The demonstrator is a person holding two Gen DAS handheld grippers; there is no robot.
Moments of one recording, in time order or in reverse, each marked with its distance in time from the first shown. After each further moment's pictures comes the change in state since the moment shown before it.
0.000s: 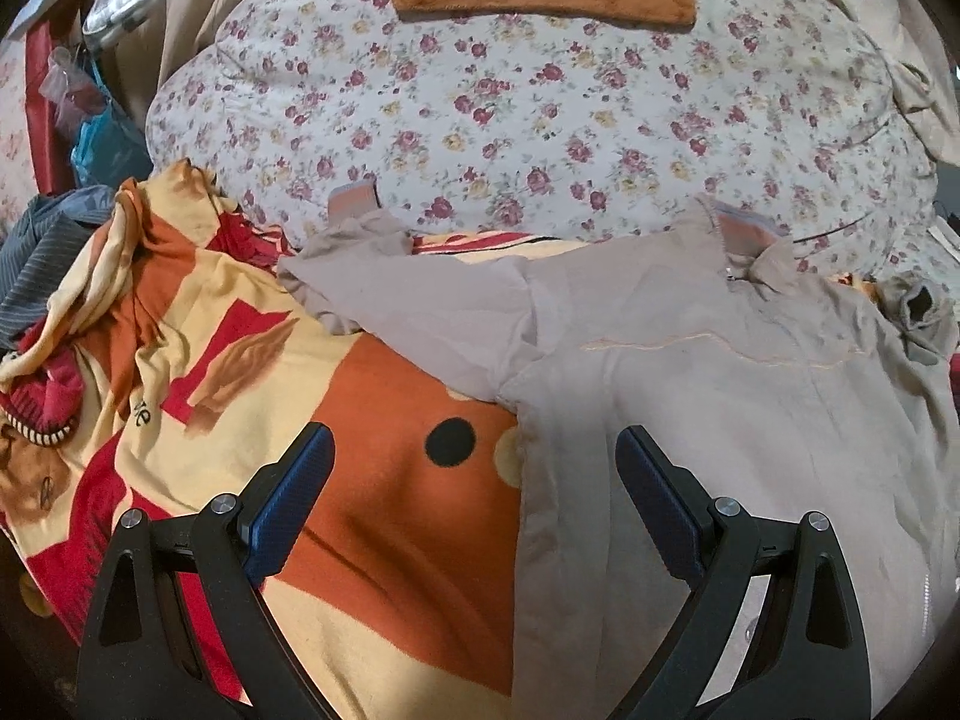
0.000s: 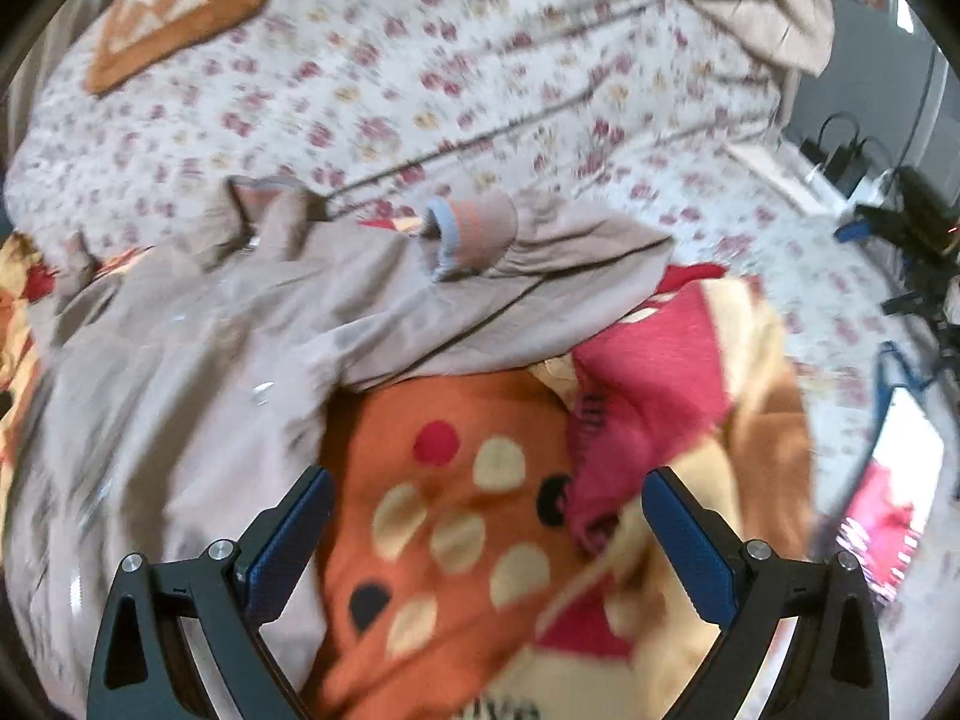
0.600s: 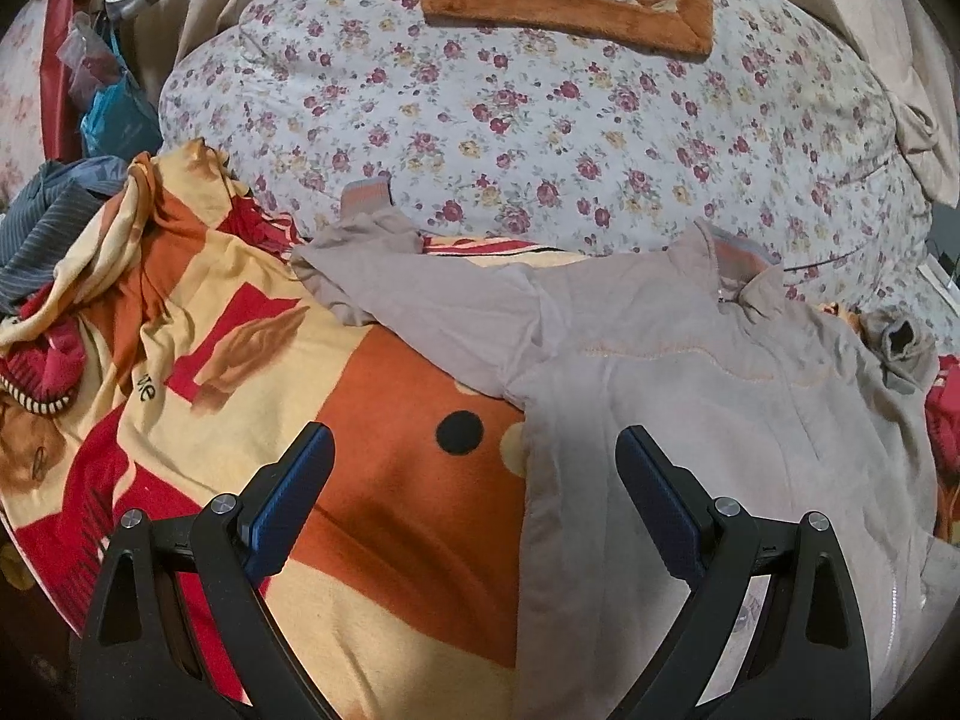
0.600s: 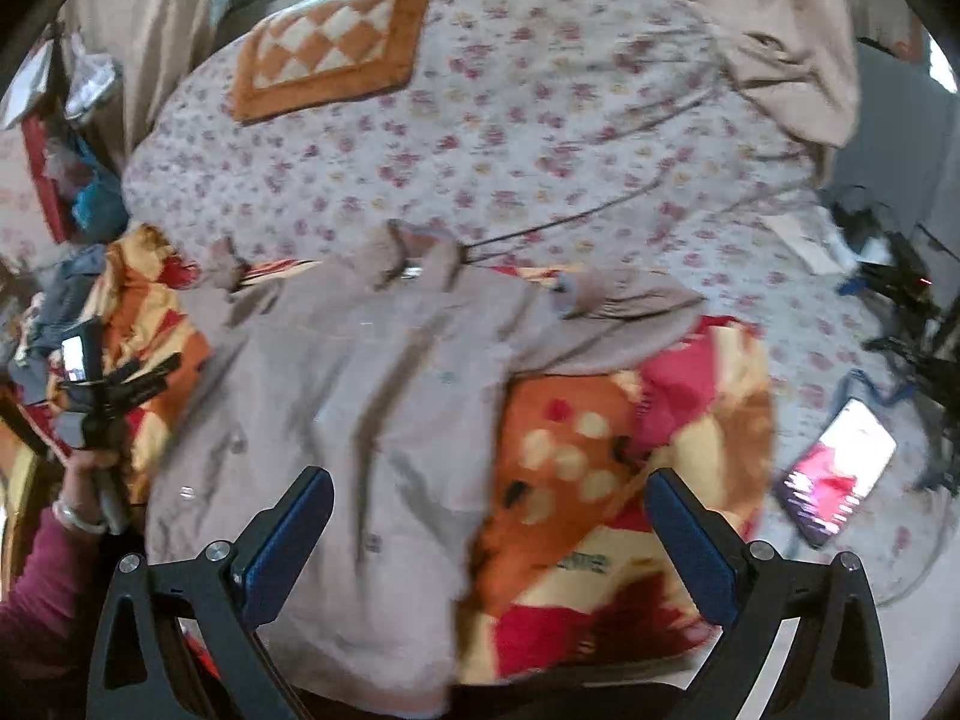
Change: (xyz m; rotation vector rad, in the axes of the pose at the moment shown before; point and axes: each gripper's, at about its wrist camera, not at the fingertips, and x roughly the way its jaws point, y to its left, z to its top) left arm -0.014 0.015 -0.001 -0.078 -0.002 -0.031; right arm -0.142 0.043 -0.021 -0.084 -0.067 0.213
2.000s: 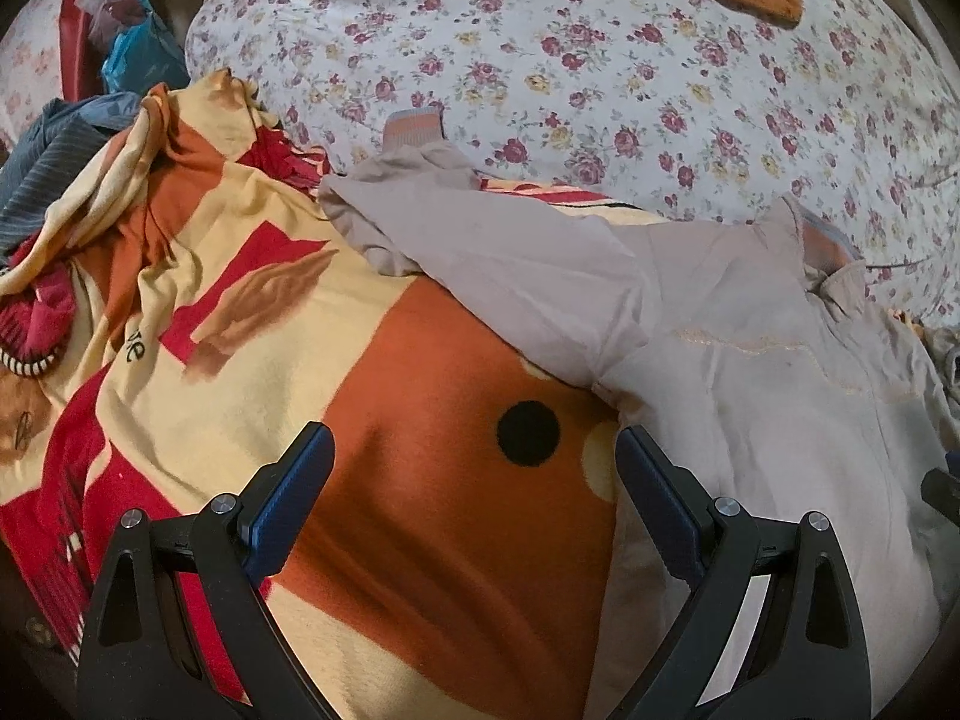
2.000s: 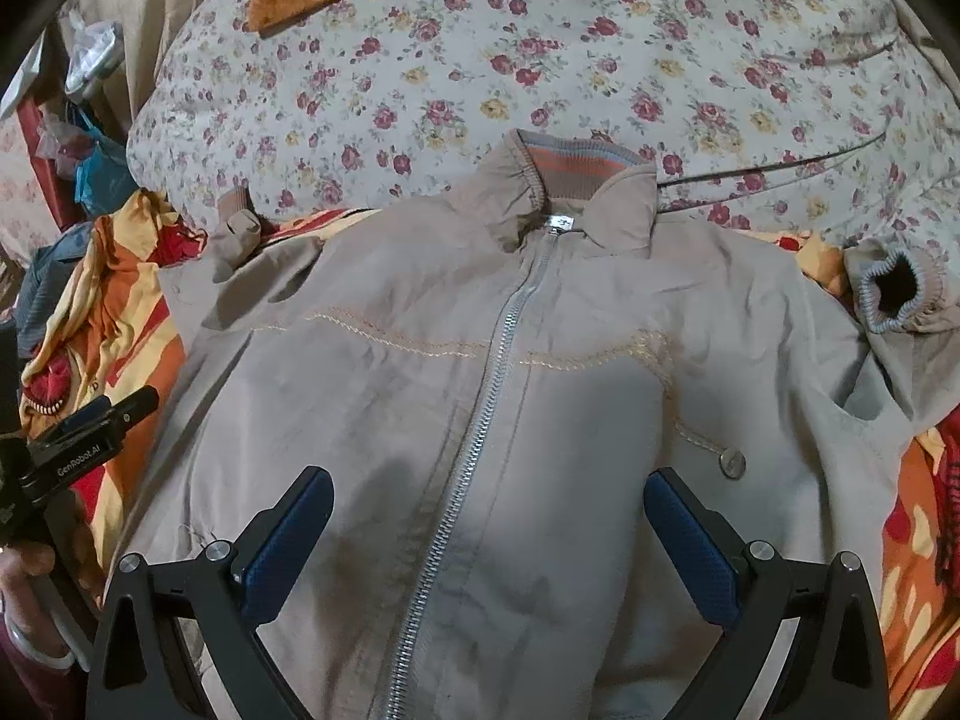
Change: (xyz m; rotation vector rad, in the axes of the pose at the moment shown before) left arm 0.061 0.023 0.001 -0.080 0.116 0.090; right arm 0.246 0.111 0.037 0.009 0.053 0.150
